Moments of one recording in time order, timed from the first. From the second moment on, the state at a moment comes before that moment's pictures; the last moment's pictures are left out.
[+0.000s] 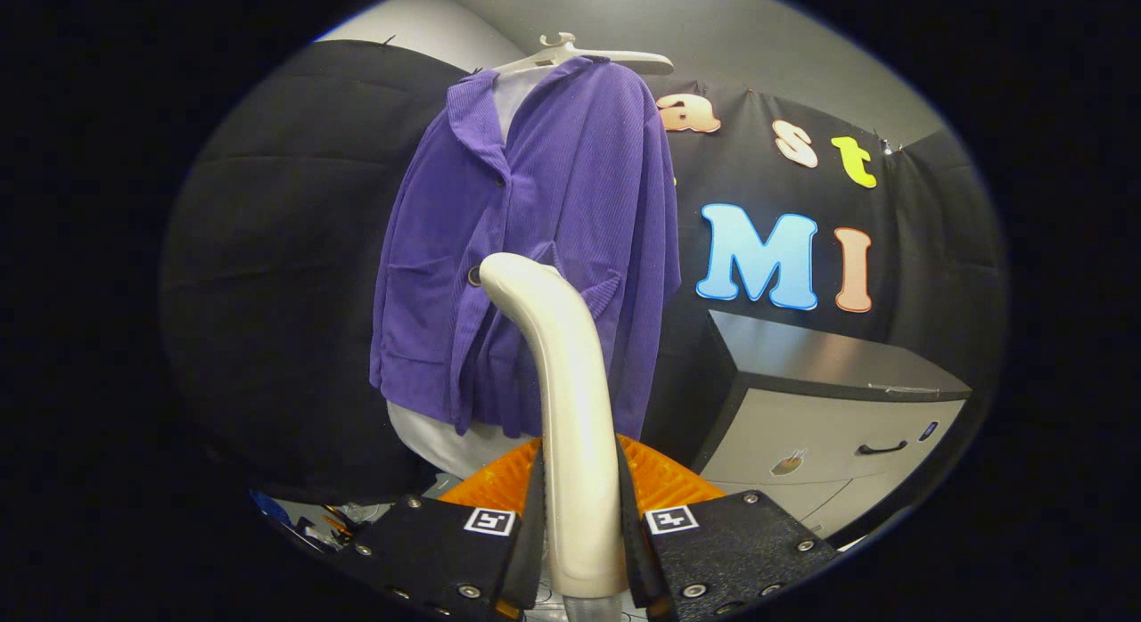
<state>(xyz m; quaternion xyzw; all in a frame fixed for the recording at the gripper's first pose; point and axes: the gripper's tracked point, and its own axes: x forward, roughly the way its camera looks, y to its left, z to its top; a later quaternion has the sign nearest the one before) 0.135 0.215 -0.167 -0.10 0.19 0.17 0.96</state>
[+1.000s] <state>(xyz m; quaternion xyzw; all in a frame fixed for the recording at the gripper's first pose) 0.097 0.220 -0.166 -0.07 0.19 0.18 0.96</state>
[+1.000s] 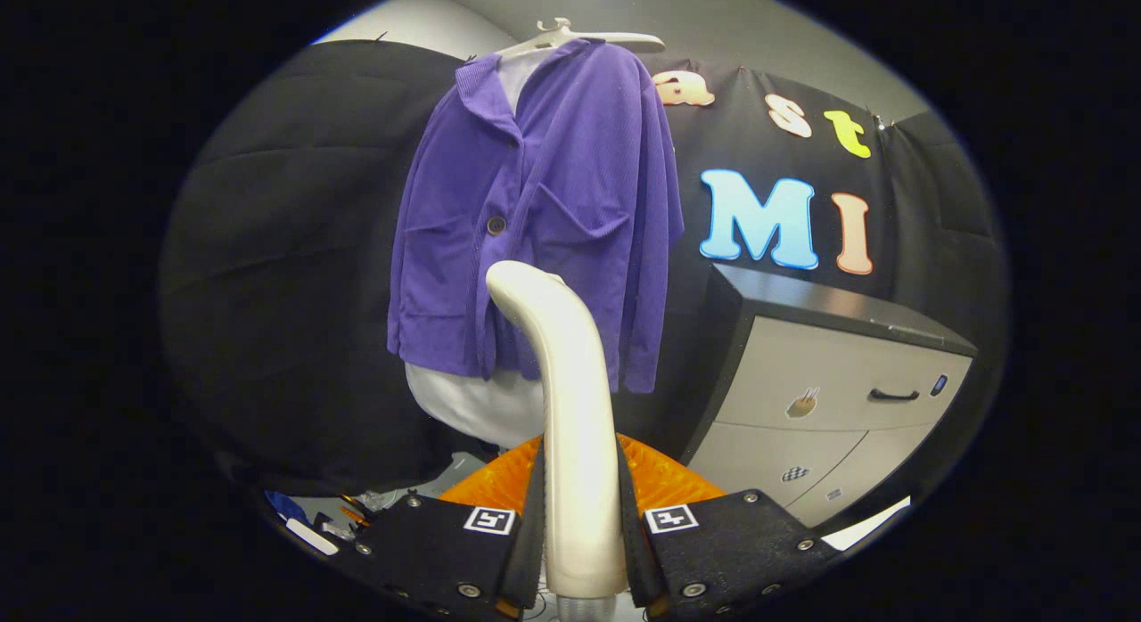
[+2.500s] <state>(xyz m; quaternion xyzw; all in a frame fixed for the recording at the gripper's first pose) 0.187 0.407 0.022 -0.04 0.05 0.26 0.96</state>
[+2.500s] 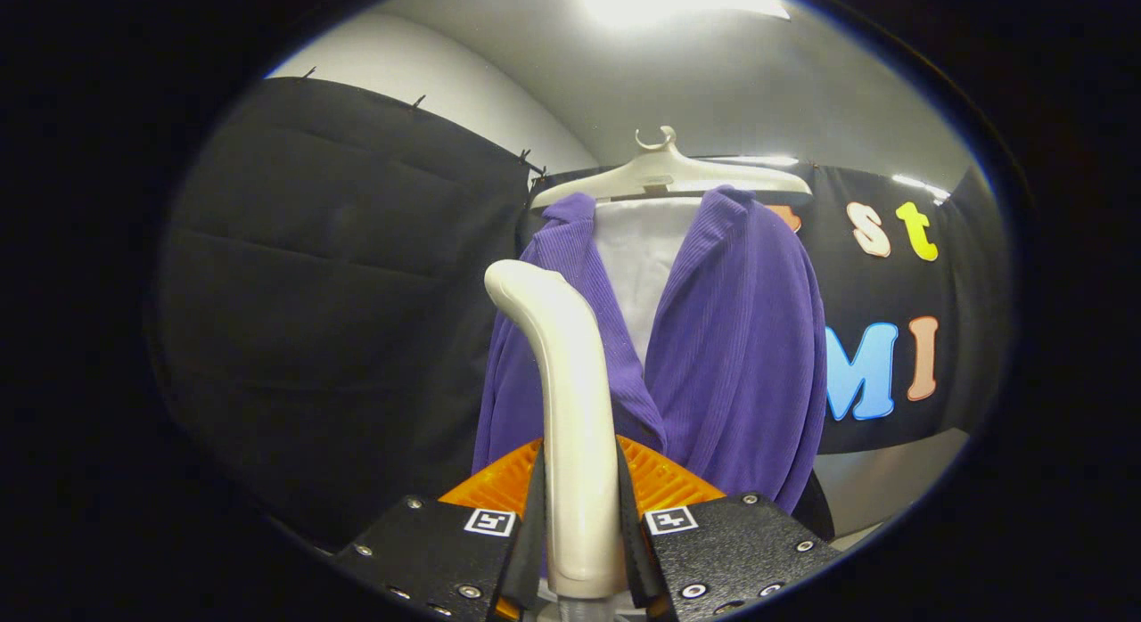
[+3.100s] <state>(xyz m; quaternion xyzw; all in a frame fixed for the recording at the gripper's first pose) 0.158 0.395 -0.086 -0.05 0.15 0.27 0.95</state>
